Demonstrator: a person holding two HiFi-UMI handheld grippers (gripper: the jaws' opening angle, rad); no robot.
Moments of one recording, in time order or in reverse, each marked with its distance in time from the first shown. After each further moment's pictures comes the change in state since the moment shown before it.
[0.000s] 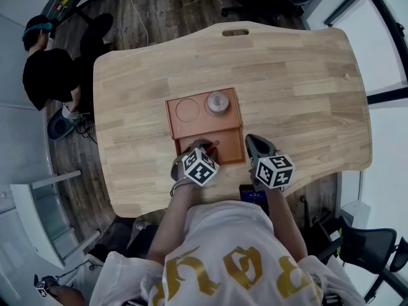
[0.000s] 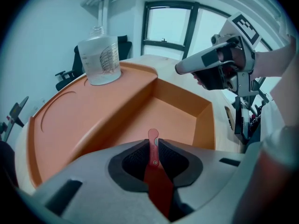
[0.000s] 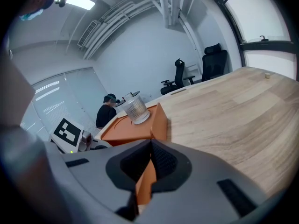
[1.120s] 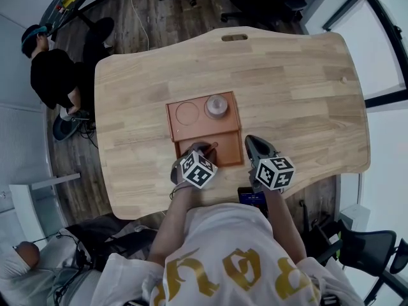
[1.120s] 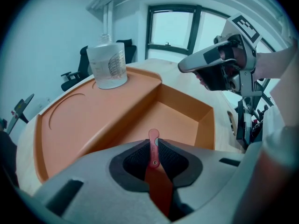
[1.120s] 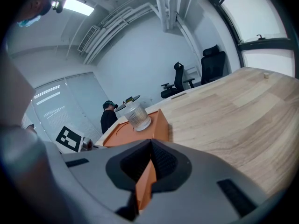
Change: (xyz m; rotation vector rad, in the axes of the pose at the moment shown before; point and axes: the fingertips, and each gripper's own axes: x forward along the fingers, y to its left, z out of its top) left arm -0.007 0.005 0.005 -0.035 -0.042 0.038; right arm -0.006 0.002 0.016 0.028 -0.046 0.016
